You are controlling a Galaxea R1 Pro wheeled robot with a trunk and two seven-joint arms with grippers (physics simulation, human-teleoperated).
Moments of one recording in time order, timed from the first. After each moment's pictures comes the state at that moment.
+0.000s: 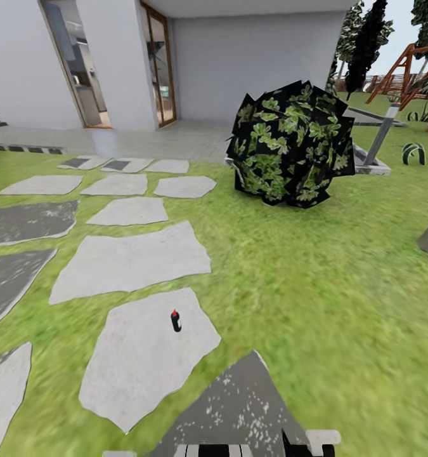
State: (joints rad) left arm -0.29 0.04 -0.01 -0.20 -0.04 -0.33 0.03; right arm -0.23 -0.02 0.00 -0.41 0.00 -0.40 0.00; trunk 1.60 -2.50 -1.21
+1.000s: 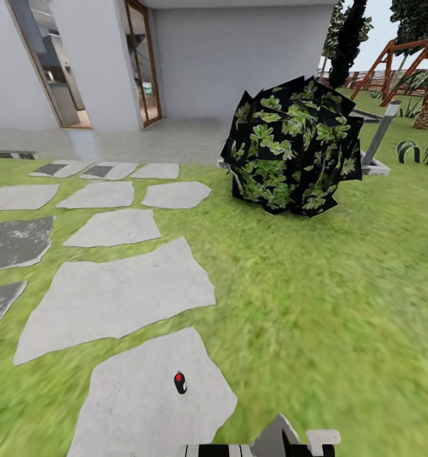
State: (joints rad) left arm -0.29 0.04 -0.01 -0.20 -0.04 -0.33 0.03; right arm -0.23 -0.02 0.00 -0.41 0.00 -0.40 0.00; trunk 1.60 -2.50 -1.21
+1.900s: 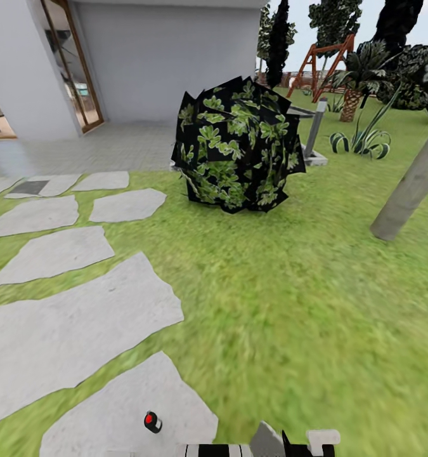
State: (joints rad) left arm -0.29 0.04 -0.01 -0.20 -0.04 -0.33 0.03; right arm -0.23 -0.02 0.00 -0.41 0.00 -0.40 0.00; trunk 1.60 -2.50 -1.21
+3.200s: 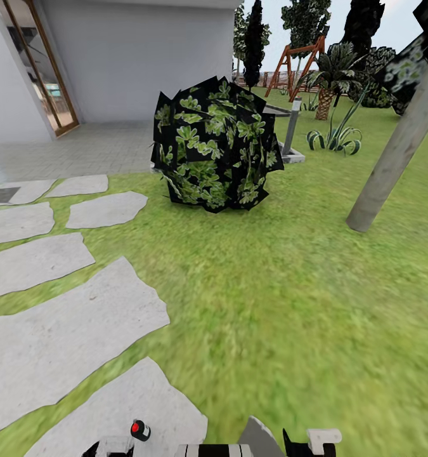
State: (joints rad) left arm -0.29 0.06 -0.01 -0.27 -0.03 -0.33 0.02; right arm -0.23 -0.03 0.00 -0.42 0.00 -0.40 0.00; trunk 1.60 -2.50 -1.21
